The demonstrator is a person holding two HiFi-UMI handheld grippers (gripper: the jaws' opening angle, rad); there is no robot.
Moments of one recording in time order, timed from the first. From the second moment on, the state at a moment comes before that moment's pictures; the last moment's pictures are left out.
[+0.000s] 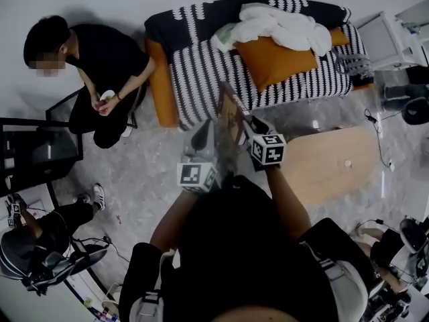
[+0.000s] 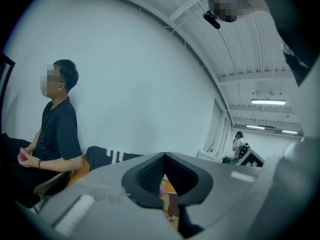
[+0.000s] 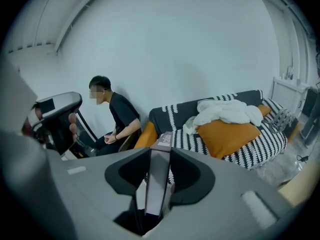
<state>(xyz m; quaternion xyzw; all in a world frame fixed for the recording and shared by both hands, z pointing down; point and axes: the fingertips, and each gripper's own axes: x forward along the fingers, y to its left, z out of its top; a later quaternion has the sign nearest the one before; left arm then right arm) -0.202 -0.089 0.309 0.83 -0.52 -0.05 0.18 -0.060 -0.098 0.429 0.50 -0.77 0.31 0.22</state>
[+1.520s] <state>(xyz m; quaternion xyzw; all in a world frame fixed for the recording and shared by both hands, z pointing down) -0.150 -0.039 0.294 0.85 -0.50 -0.05 0.15 -0.009 -0.032 0.423 0.51 -0.78 0.30 0.23</state>
